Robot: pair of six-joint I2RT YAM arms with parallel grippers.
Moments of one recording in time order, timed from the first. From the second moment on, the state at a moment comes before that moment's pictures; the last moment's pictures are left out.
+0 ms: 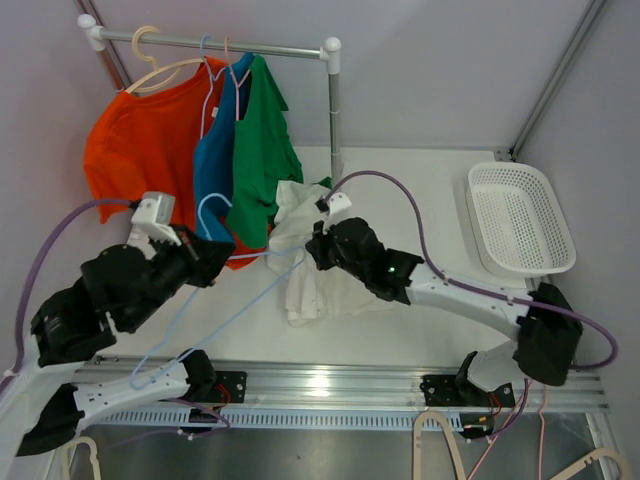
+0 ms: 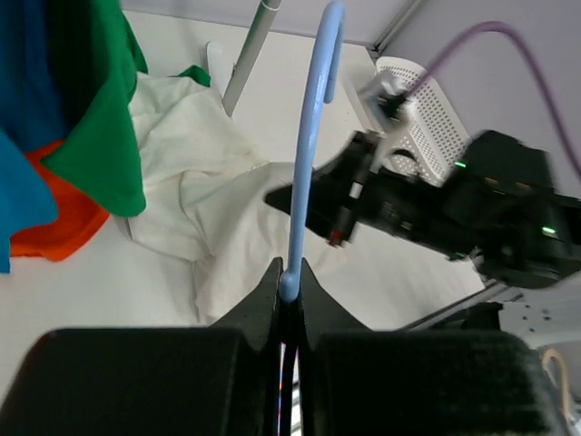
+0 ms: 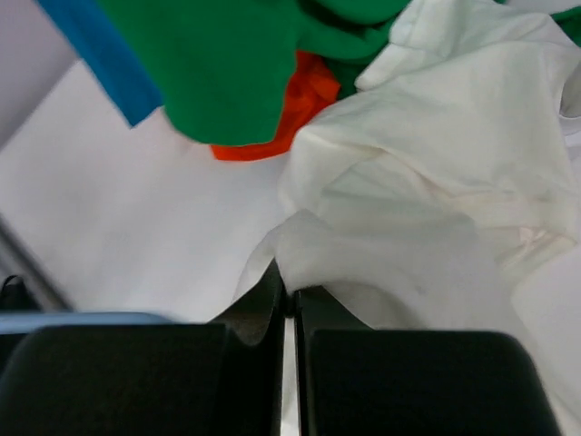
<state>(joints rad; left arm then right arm) -1.00 0.72 1.36 -0.91 -0.47 -0.58 1.00 1.39 1.04 0.00 0.22 0.37</state>
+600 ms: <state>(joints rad) -1.00 0.78 1.58 -0.72 -0.77 -0.21 0.99 1.93 1.27 -0.13 0.41 0.48</state>
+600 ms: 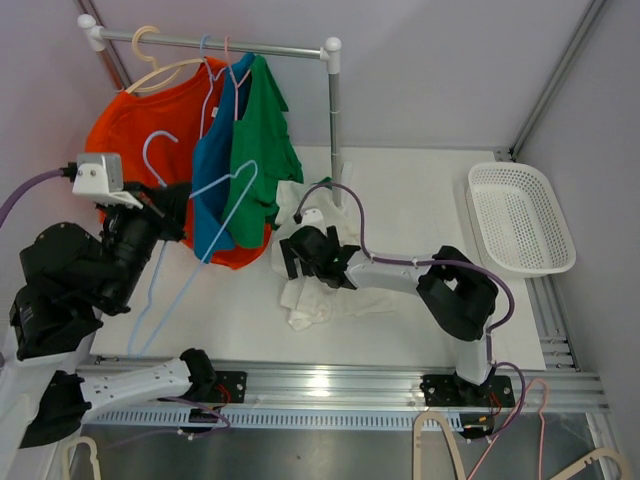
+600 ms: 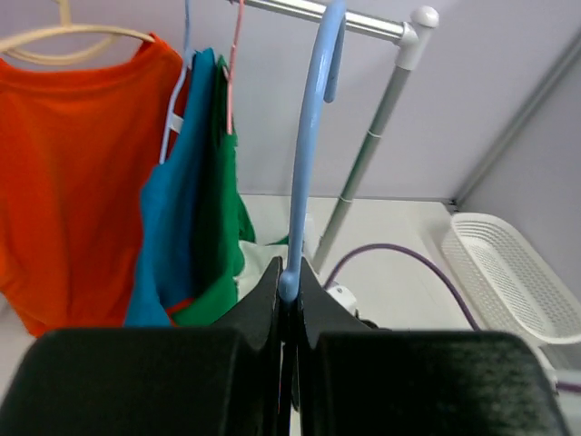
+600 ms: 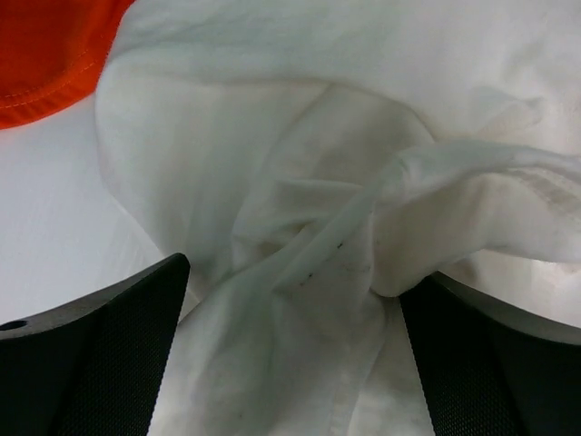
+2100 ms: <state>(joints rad) -0.59 1.83 2.11 -0.21 -0.51 0.04 -0.56 1.34 1.71 -0.96 0.17 0.47</state>
